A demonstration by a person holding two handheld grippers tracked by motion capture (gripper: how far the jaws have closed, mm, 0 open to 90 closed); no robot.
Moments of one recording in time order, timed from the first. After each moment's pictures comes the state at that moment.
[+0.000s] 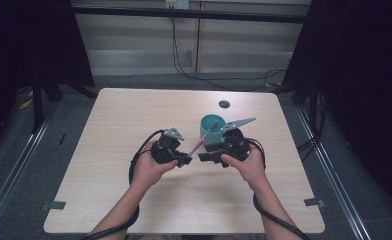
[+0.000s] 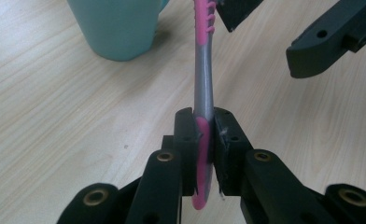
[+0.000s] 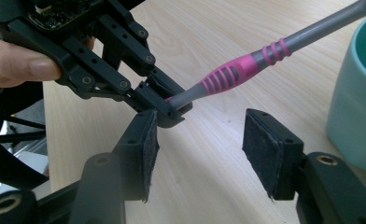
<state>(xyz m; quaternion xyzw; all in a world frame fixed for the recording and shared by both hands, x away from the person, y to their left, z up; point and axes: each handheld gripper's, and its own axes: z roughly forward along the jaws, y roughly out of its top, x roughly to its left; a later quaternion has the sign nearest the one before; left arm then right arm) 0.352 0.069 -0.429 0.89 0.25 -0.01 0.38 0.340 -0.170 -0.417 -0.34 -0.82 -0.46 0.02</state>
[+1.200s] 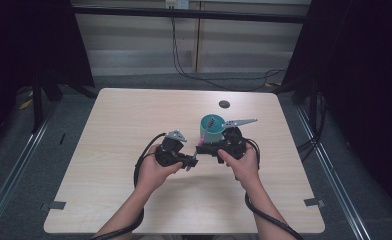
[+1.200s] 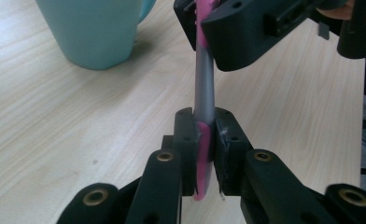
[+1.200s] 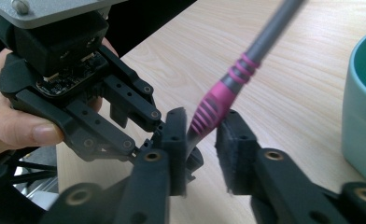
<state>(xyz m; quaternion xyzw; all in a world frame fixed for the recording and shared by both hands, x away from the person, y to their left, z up) 0.346 0.060 -0.437 0.87 0.26 -0.04 0.41 0.344 -0.165 -0.422 -0.38 -0.77 -0.51 0.03</state>
